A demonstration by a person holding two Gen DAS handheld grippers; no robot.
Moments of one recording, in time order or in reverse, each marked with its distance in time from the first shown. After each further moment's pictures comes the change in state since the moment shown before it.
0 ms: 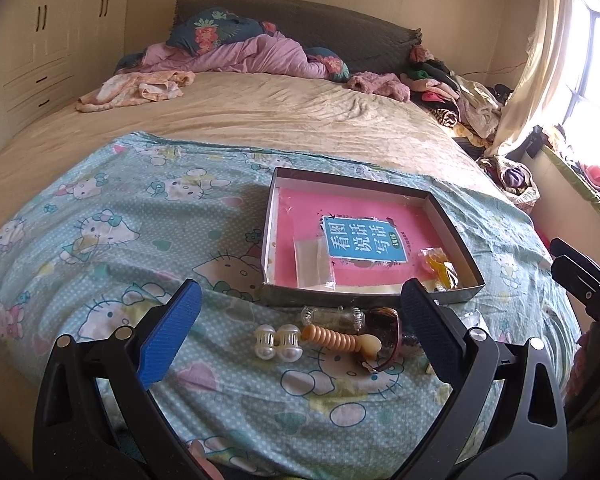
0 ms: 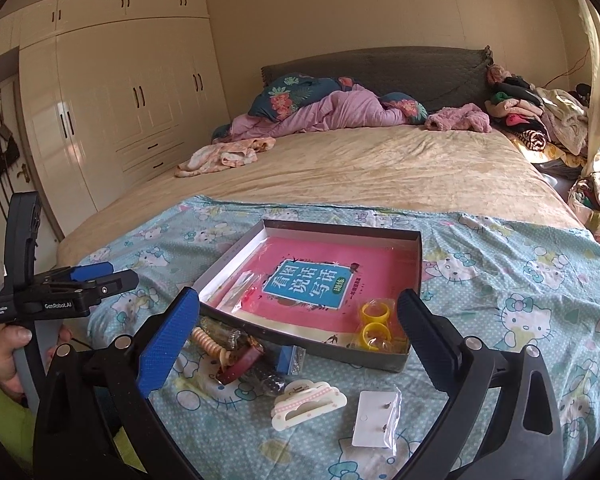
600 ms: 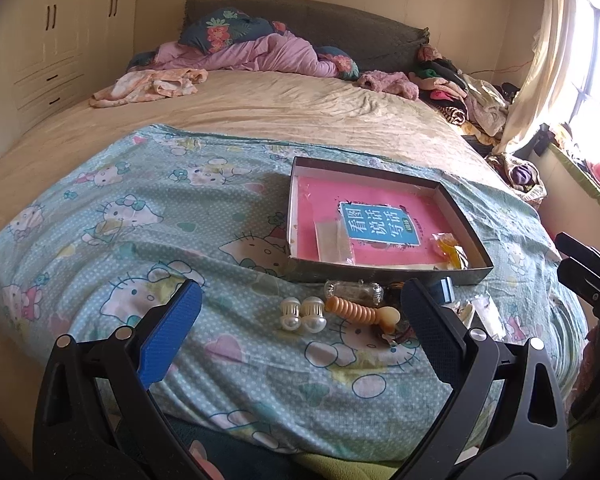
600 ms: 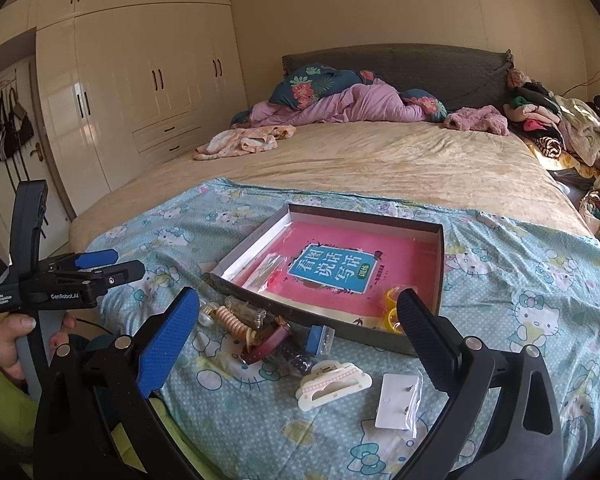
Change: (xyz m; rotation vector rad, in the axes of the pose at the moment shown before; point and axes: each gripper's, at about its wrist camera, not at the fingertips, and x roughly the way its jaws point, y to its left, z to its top) left arm -0.017 0.015 -0.022 -0.002 0.007 0.037; right arm -0.007 0.027 -0.012 -0.061 0.045 0.040
